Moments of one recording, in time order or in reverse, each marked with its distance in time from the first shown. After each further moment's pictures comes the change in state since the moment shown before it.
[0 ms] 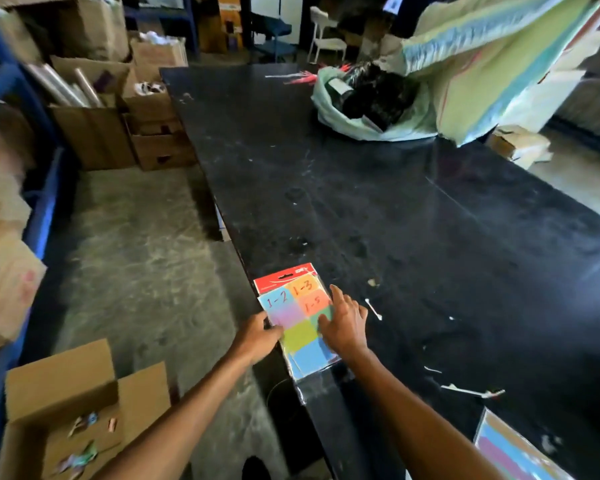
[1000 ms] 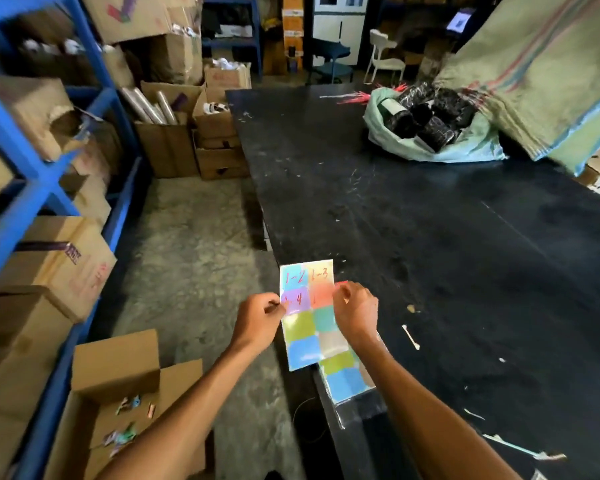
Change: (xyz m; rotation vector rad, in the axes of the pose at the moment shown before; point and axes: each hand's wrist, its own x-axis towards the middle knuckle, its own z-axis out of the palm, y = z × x) left_hand -0.017 0.026 -0.056 -0.053 0.353 0.125; right_hand 0.032 -0.056 -0.014 0.290 0.149 -0.081
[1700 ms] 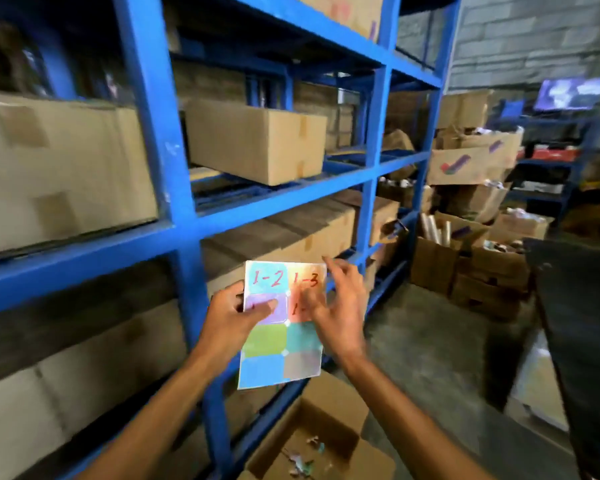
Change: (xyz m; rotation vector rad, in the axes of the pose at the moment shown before) left_hand -0.340 -0.022 -0.373 -0.367 0.936 0.072; right_hand -0.326 -0.380 0.048 0.683 -0.471 -1.026
